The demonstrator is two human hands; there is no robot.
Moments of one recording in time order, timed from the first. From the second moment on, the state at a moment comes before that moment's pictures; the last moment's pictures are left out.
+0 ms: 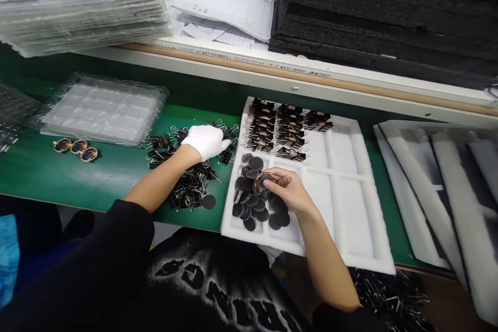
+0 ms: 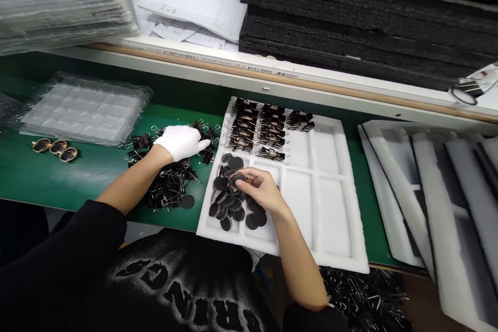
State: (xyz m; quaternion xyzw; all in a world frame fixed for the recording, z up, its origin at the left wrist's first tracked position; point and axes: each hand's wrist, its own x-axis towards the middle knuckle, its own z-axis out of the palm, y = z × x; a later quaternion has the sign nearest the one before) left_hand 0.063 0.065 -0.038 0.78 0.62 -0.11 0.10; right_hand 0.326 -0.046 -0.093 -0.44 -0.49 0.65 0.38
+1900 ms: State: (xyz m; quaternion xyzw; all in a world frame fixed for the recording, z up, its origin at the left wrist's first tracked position) left_hand 0.099 0.007 -0.041 0.91 0.36 0.17 0.13; right_hand 0.329 -0.044 -0.082 -0.35 -0.42 0.67 0.50
